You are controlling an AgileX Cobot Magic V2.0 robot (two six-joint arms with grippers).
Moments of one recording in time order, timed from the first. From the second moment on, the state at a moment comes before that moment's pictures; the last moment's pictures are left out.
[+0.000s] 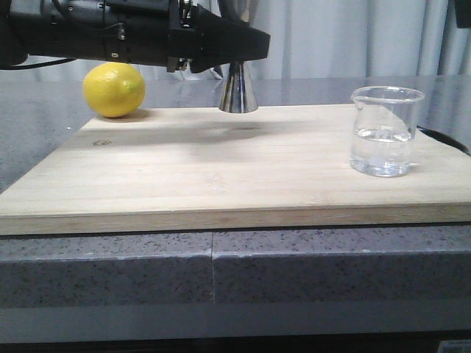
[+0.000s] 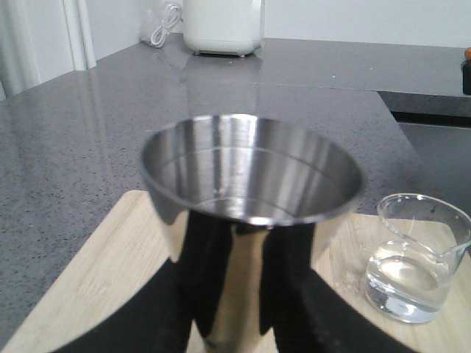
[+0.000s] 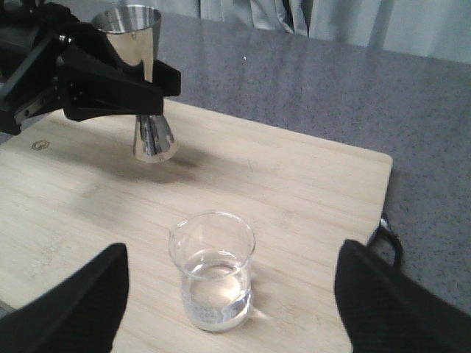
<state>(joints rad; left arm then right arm) -0.37 1.94 -1.26 -1.77 1.16 2.20 0.42 0.66 -0.43 0.02 0.08 -0.04</state>
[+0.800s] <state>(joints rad) -0.37 1.94 -1.26 -1.77 1.16 2.20 0.49 1.11 -0.34 0.02 -0.42 -0.03</state>
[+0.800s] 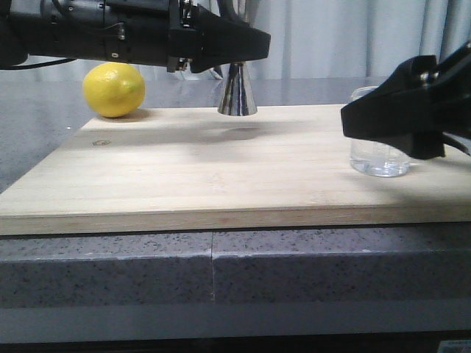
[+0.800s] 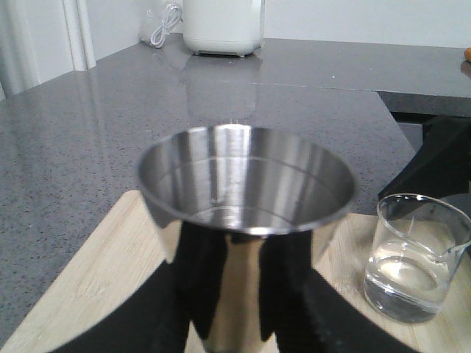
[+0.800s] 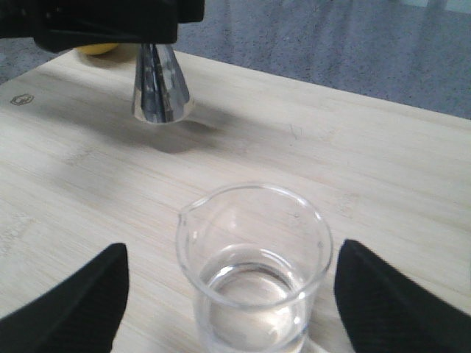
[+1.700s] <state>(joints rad) -0.37 1.94 -1.26 -1.77 1.16 2.20 0.49 1.31 -0.34 0.05 -0.66 -0.03</state>
